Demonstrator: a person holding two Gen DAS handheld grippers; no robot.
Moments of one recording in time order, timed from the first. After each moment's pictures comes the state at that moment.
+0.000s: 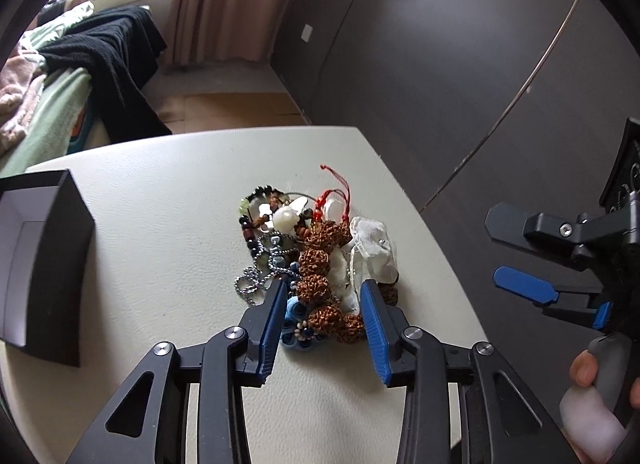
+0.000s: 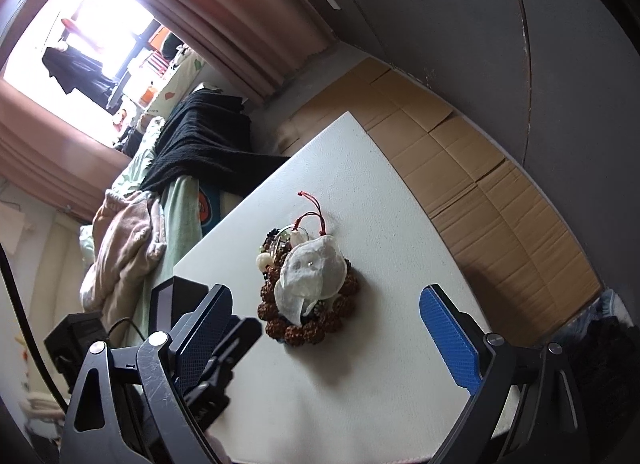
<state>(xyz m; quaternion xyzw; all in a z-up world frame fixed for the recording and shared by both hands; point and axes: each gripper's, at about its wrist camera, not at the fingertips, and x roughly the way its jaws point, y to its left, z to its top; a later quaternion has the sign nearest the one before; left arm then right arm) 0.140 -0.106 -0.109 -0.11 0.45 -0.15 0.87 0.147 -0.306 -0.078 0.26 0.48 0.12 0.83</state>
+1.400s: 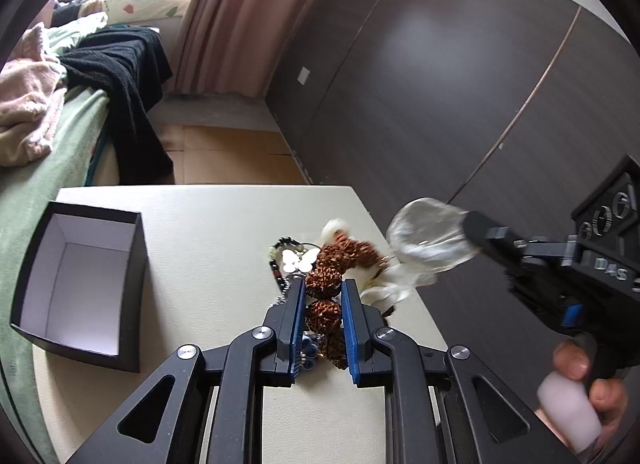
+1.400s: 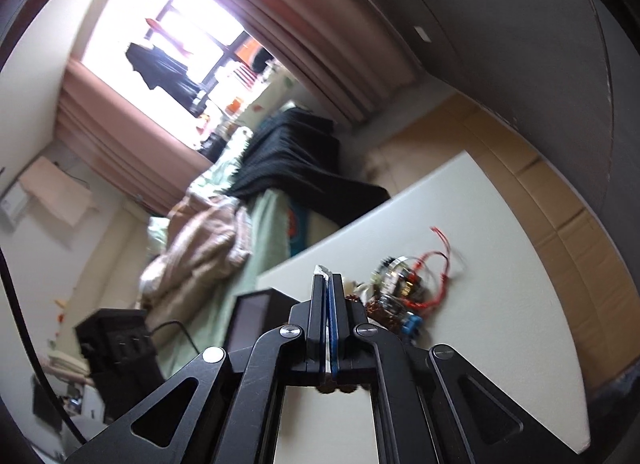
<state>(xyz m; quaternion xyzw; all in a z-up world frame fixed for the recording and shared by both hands) 0.113 -0.046 -0.056 -0.16 0.39 -0.16 0.89 0.133 -0.267 -0.032 0.27 0.38 0.26 0.85</state>
